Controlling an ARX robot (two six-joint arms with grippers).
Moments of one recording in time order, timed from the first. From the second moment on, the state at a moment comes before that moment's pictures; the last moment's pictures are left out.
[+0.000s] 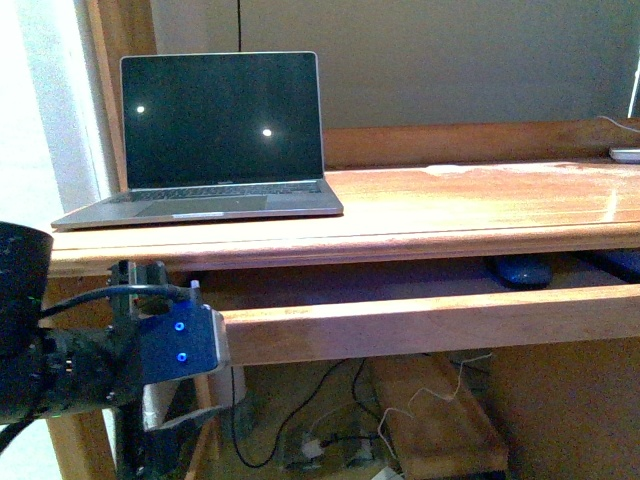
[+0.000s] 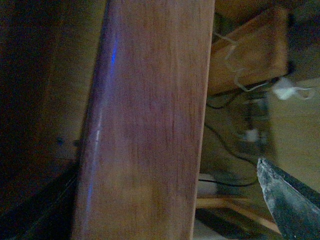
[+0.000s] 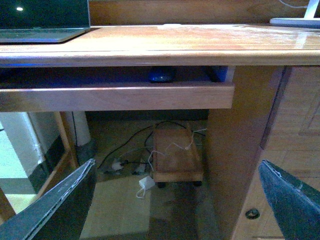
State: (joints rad) left arm -0.13 1.98 0.95 0.43 0.51 1.33; right arm 0.00 0.00 0.02 0.00 0.00 0.00
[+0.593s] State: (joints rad) left arm -0.25 1.29 0.42 0.53 0.23 0.34; right arm 0.00 0.00 0.02 0.00 0.00 0.00
